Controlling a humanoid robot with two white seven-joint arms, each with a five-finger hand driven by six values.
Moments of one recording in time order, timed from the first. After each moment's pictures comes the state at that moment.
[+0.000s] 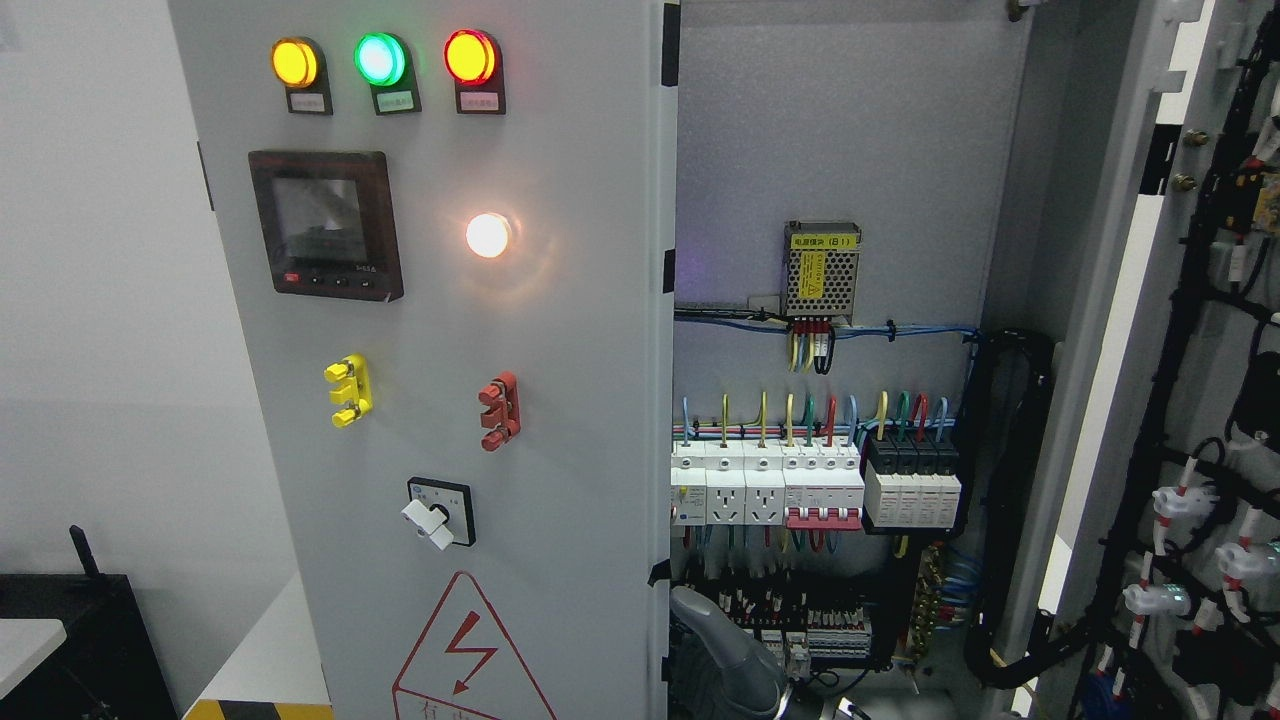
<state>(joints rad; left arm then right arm) 0.07 -0.05 -0.05 -0.07 0.04 -0.11 -0.26 -0.55 0.00 0.29 -1.32 -0.51 0.01 0.76</state>
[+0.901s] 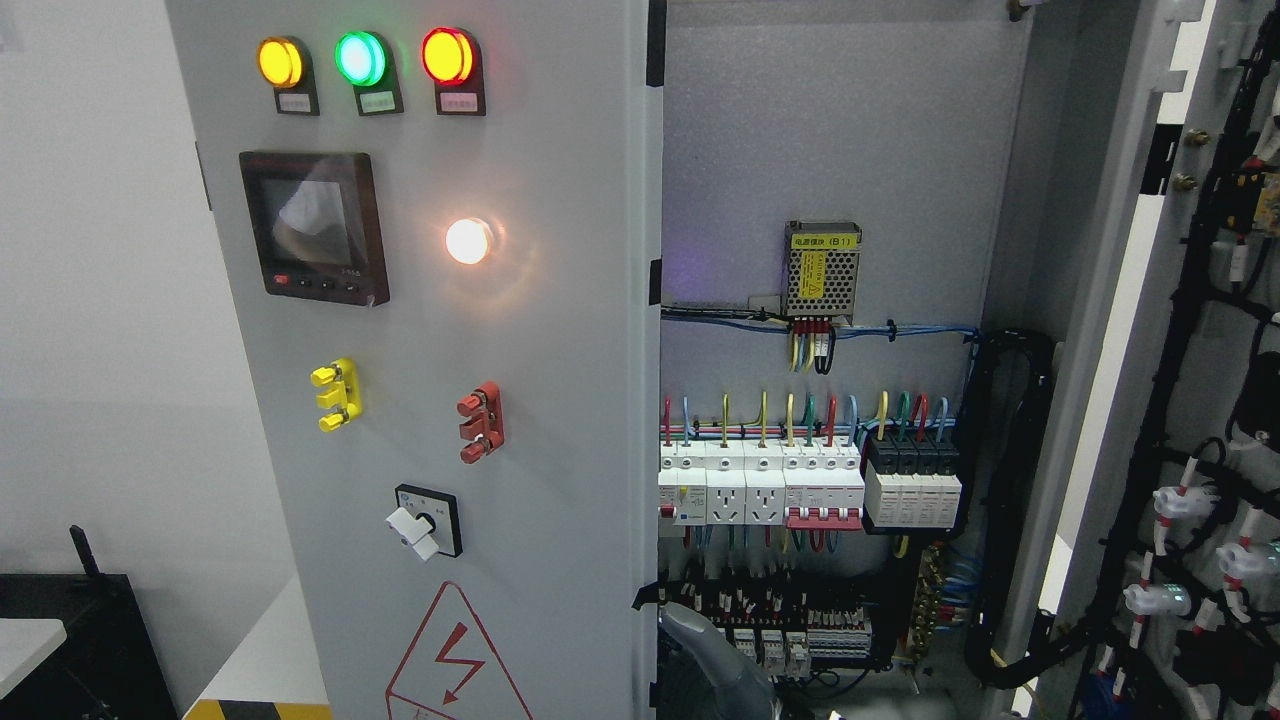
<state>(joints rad) 0.07 -0.05 -0.05 -0.07 0.04 -0.11 -0.26 -0.53 -0.02 0.35 -1.35 -0.59 0.01 0.78</state>
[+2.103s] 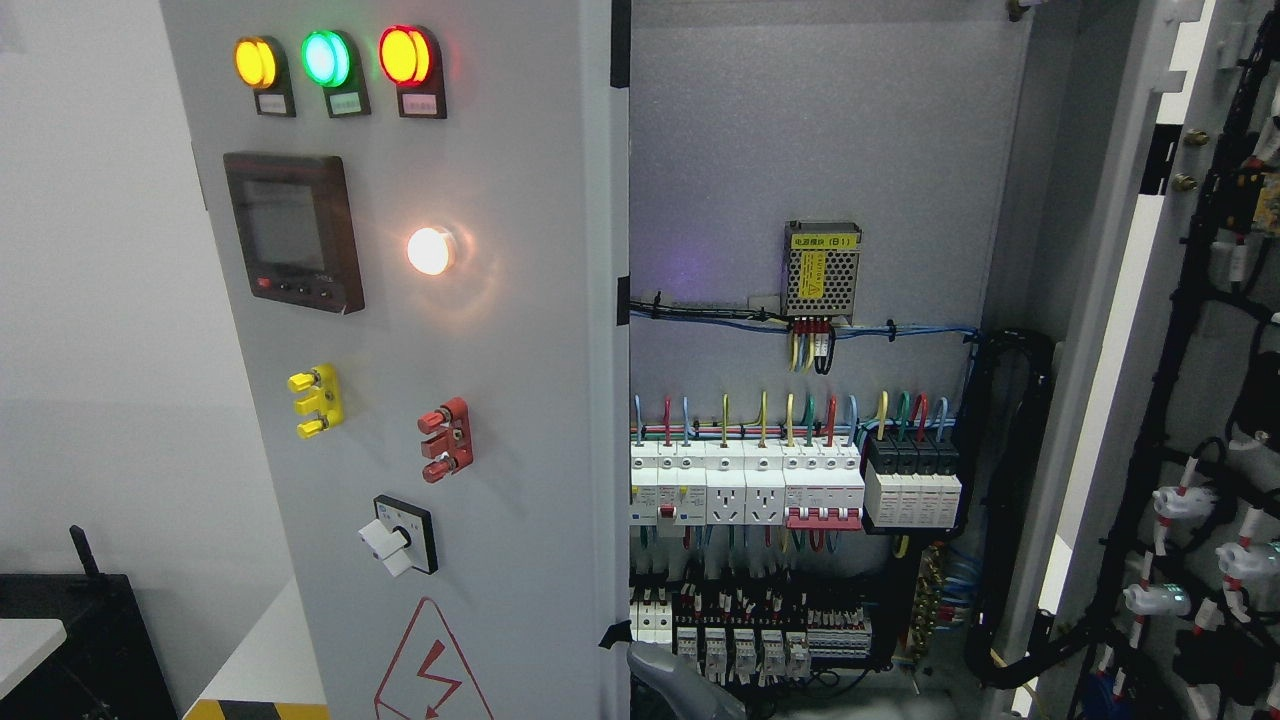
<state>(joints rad) 0.07 -0.05 -0.05 -0.07 0.04 -0.11 -0.26 -0.51 -0.05 0.45 -1.43 -0.63 0.01 0.78</state>
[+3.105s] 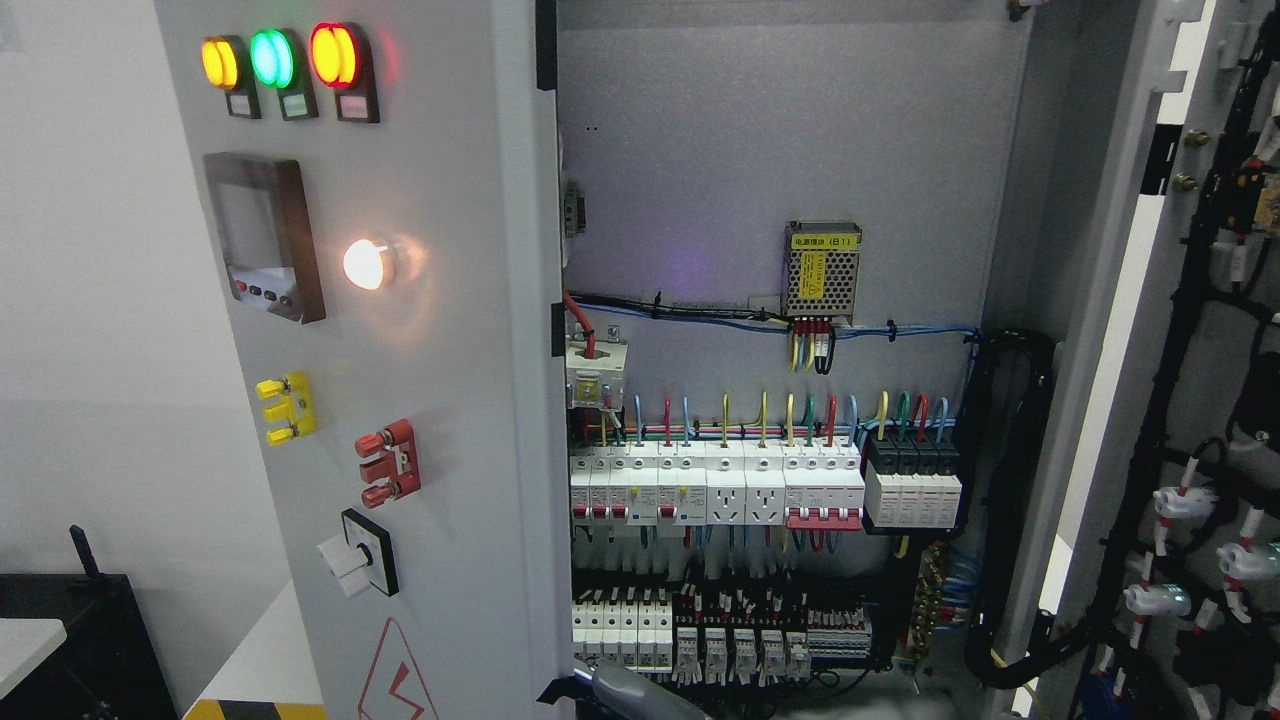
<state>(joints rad) 0.07 -0.05 -0.05 -0.07 0.04 -0.11 -0.26 -0.52 -0.05 0.53 -1.51 -0.68 0.01 0.78</state>
